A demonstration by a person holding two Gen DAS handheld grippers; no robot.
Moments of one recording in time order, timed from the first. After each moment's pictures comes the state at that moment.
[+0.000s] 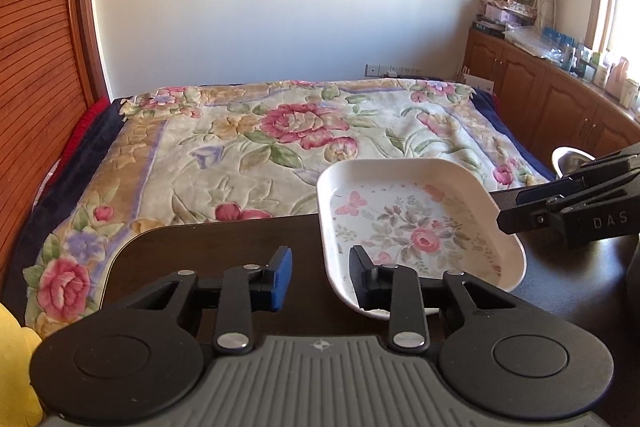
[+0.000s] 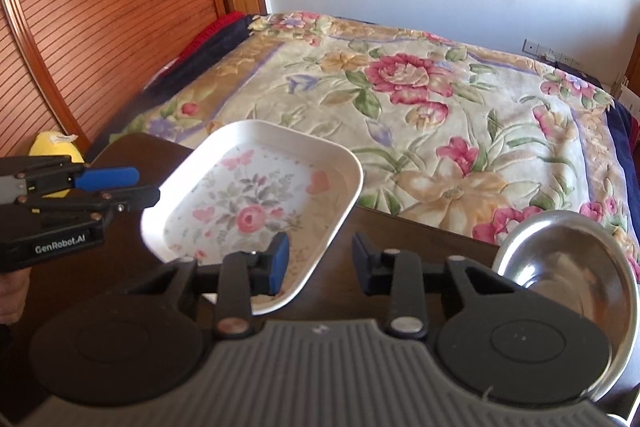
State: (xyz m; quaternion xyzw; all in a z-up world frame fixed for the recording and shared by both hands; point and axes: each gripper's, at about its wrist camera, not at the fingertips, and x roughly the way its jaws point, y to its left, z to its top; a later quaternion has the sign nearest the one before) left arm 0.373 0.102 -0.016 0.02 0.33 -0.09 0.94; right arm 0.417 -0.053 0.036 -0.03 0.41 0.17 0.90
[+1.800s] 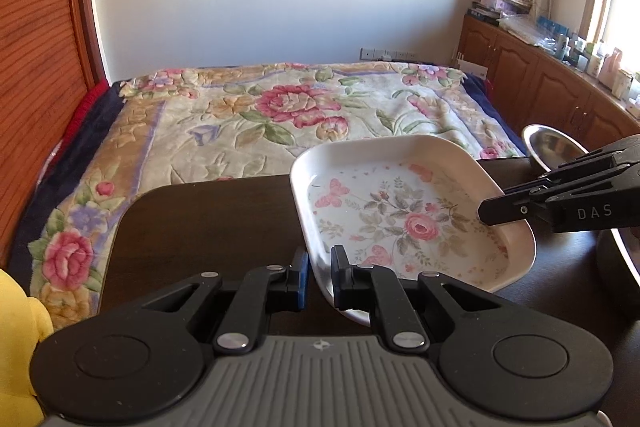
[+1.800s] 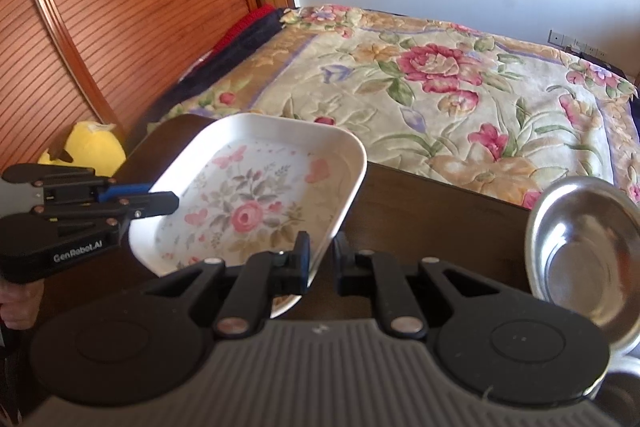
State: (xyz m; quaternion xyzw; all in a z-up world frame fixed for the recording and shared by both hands) left arm 0.329 0.099 0.001 0.02 0.36 -0.10 0.93; right arm 0.386 -0.054 0.044 -0.01 0.41 0.21 0.89
